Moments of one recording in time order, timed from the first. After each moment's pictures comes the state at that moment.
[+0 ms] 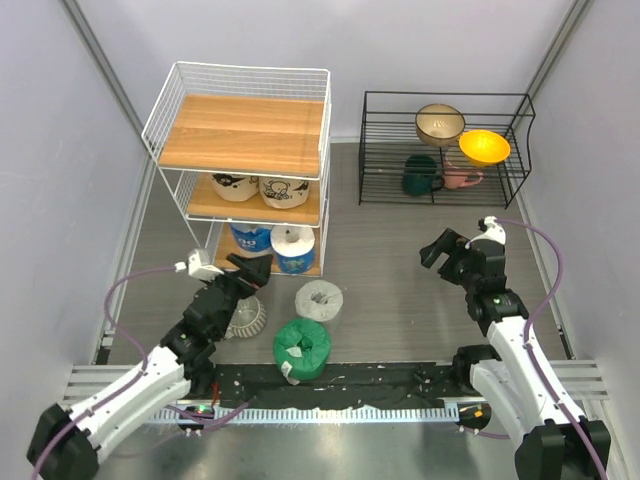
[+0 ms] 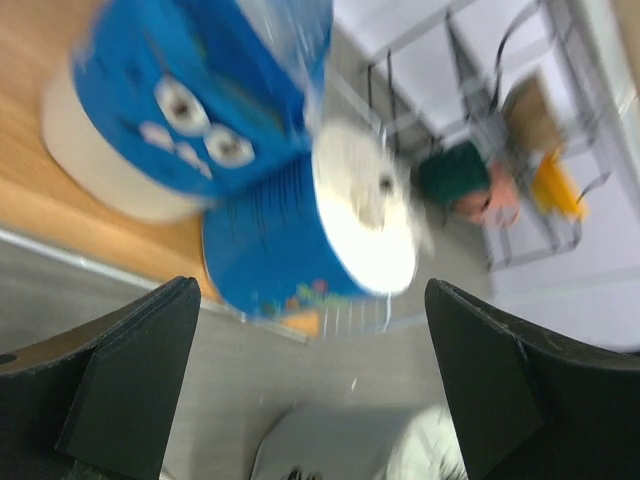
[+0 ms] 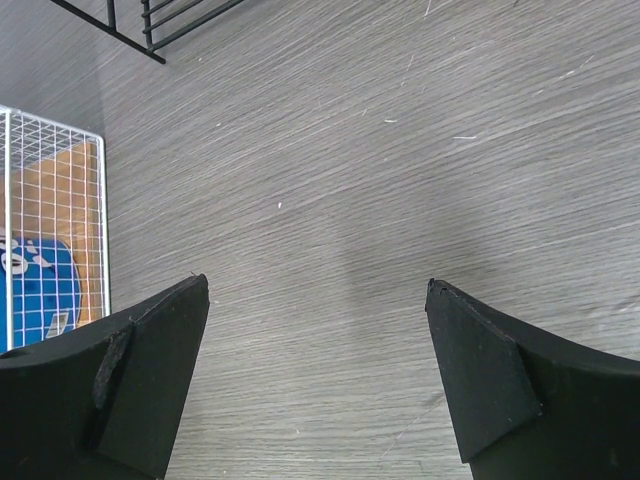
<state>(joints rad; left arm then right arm) -0.61 0.50 0.12 0.26 -0.43 -0.95 0.07 0.71 0.43 -0.24 -0.01 0.55</state>
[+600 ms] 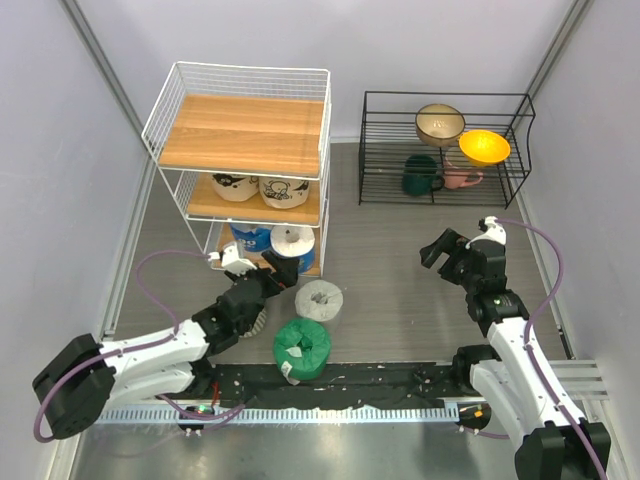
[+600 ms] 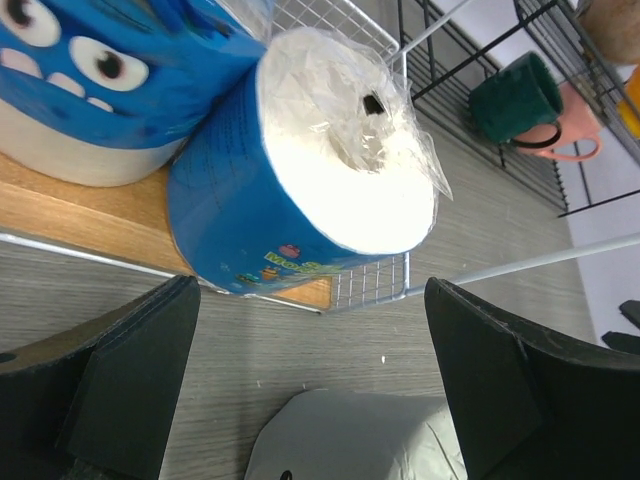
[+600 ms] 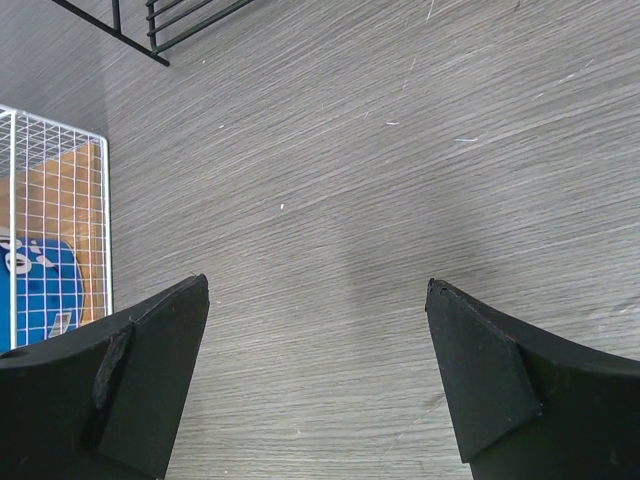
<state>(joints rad) -0.88 0.94 0.23 0.44 -0.63 -0.89 0.07 0.70 0.43 -0.24 -0.01 0.55</state>
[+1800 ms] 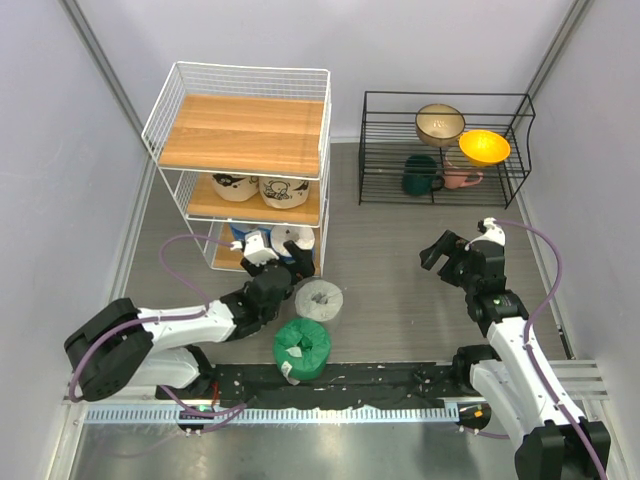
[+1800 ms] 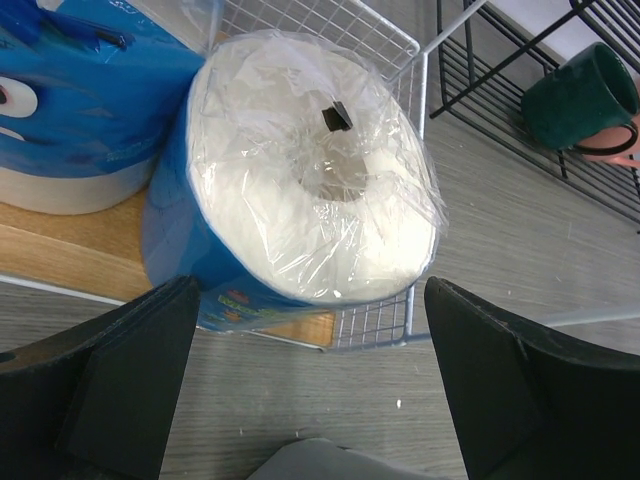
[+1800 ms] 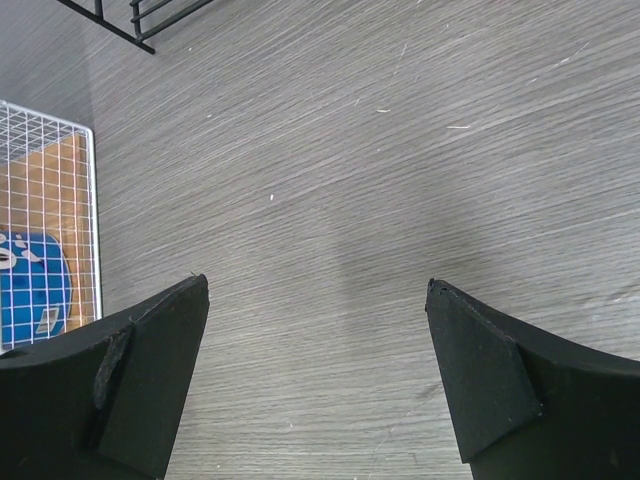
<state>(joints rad) -0.95 1.25 0.42 0.46 -0.76 -0.86 0.07 0.71 0.42 -0.26 -0.01 0.55</state>
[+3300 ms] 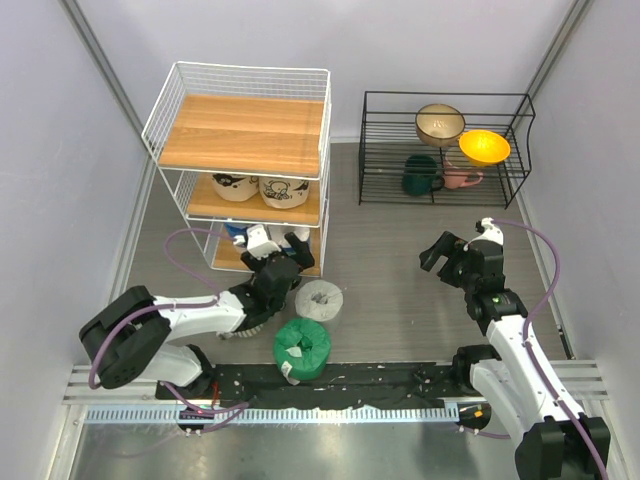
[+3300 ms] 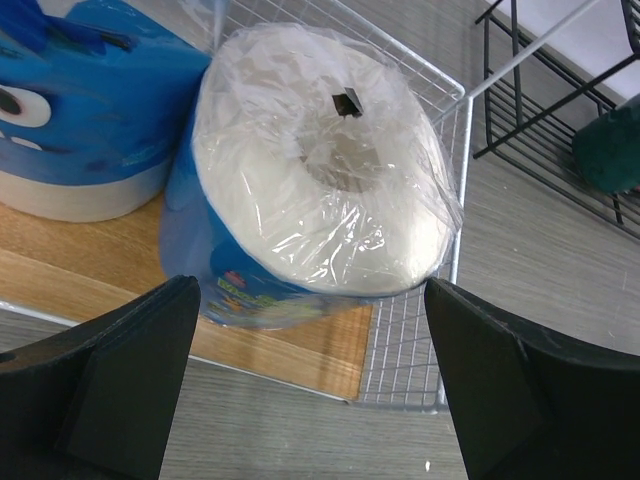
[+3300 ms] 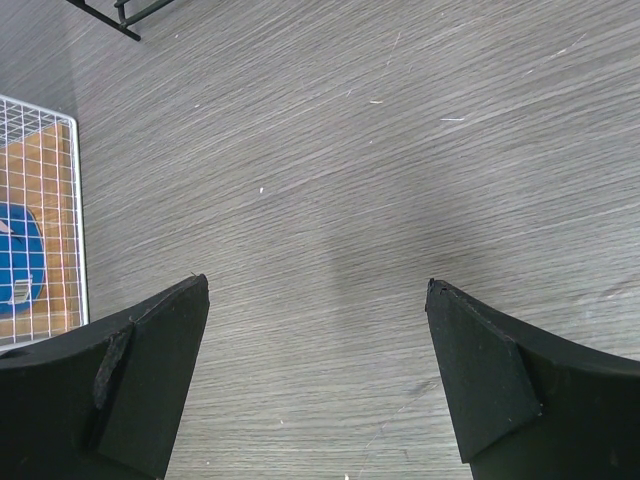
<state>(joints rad) -0.90 1.36 0.49 0.45 -0.85 -0.84 0.07 0.73 0.42 -0.26 -0.01 0.53</state>
